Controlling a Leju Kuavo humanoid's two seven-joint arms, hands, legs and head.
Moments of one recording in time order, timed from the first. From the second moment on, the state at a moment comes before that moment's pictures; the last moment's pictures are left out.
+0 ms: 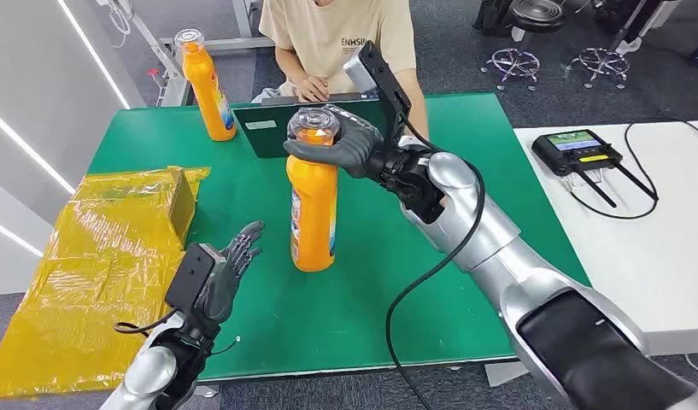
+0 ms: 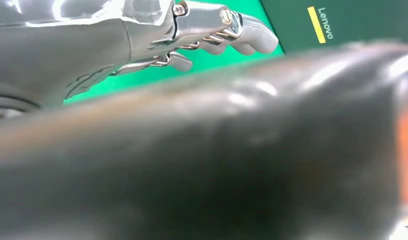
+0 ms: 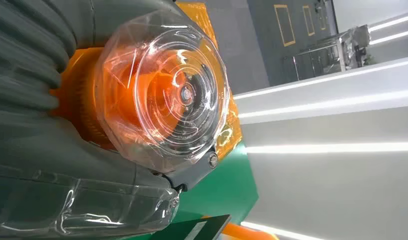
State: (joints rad) left arm -0.31 0.16 -0.42 -1.42 0.14 0.07 -0.11; right arm -0.96 0.02 0.62 -1.03 -0.58 0.28 0.16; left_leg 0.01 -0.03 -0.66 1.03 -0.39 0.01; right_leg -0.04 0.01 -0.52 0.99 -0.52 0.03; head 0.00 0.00
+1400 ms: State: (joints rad) left arm -0.50 -0.11 -0.61 -1.18 -0.10 0.20 -0.01; right arm -1.08 0.06 0.52 -0.96 -0.65 0.22 0.18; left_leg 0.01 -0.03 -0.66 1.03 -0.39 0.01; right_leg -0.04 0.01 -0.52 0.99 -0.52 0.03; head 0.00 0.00
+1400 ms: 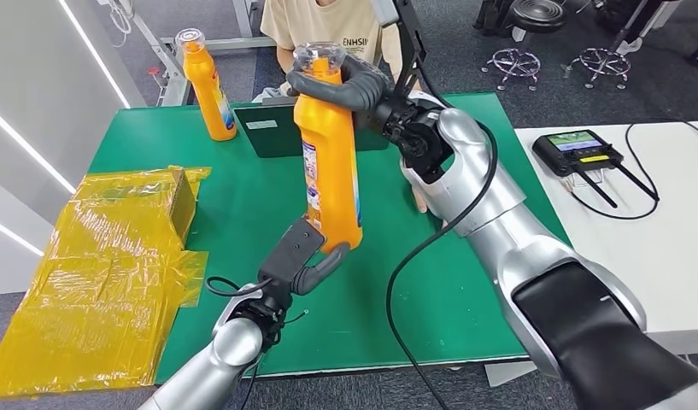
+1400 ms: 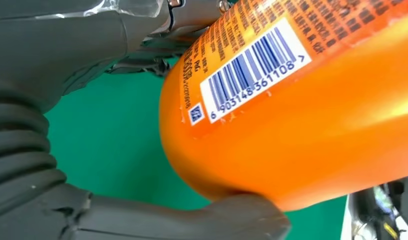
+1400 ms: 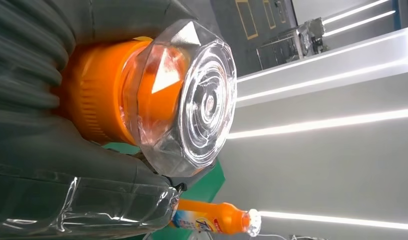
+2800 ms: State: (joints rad) left arm -0.52 0.12 -0.33 -1.13 -0.43 0.46 0.03; right arm -1.02 -0.01 0.45 -1.07 -0.62 0.26 0.14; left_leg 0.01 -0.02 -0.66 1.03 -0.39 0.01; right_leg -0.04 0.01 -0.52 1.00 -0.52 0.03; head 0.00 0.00
